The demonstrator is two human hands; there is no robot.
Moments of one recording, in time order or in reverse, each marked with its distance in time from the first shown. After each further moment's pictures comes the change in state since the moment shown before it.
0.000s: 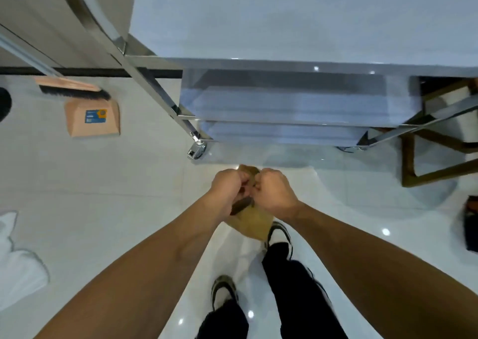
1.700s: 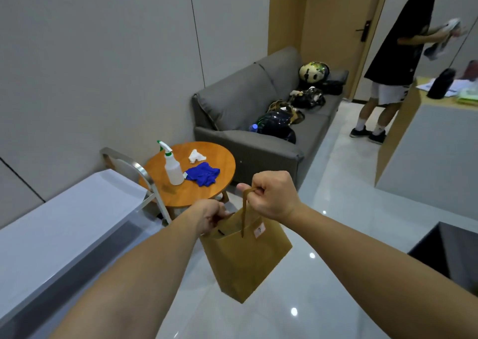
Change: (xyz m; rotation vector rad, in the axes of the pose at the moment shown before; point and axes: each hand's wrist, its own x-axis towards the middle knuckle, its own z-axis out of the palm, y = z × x) left_hand -0.501 -0.121 0.297 1.000 -0.641 0.445; right_hand -0.646 0.115 -0.216 -0.128 1.661 0.014
